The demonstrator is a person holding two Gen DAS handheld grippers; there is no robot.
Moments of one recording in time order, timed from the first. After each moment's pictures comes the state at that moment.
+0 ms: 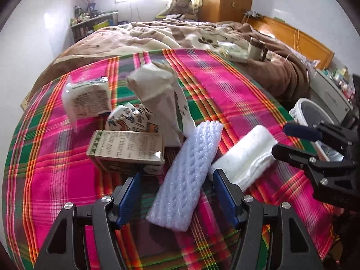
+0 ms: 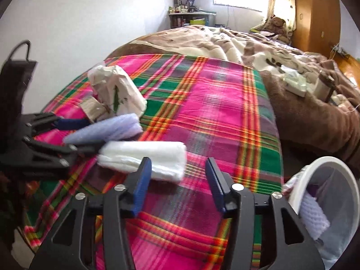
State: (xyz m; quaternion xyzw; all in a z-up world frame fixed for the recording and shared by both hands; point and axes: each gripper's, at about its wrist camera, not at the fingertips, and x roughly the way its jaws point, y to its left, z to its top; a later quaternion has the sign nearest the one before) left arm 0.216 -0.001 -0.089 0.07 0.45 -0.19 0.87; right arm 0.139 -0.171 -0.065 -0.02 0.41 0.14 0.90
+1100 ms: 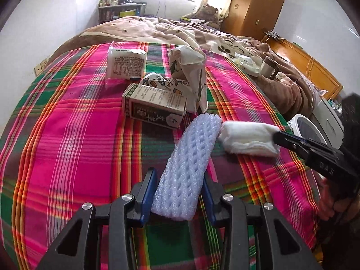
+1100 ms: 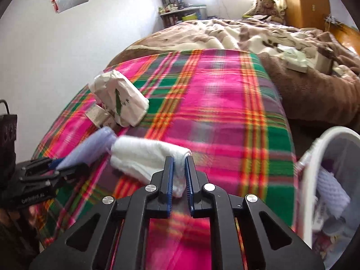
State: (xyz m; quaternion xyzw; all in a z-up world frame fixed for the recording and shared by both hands) left arm 0.165 0.041 -0.089 -0.03 0.45 -0.15 0.88; right arm 0.119 -0.186 -0.073 0.06 0.42 0.14 0.90
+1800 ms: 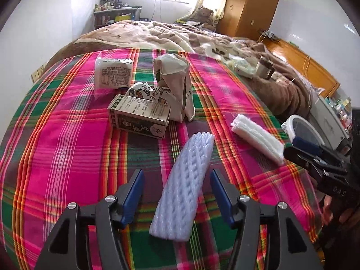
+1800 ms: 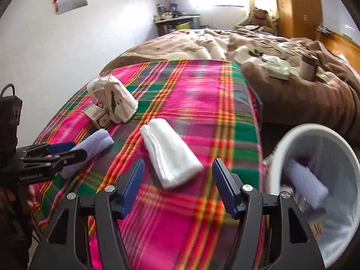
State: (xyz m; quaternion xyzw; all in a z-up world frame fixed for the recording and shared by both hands) left arm 0.170 0.020 -0.082 -0.02 0.45 -0.16 0.88; right arm 0.109 -0.200 -0.064 0.03 0.40 0.12 0.91
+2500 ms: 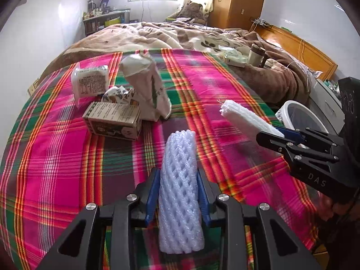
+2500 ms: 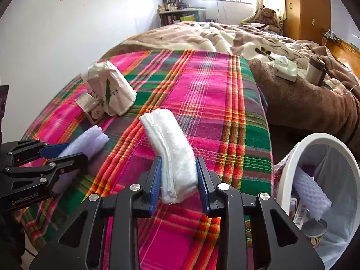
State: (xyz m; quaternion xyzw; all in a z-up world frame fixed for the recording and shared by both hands) left arm 0.158 -0.015 -0.077 0.03 0.44 -0.17 0.88; right arm 0.114 -0.195 -0.070 0.01 0.41 0.12 0.90
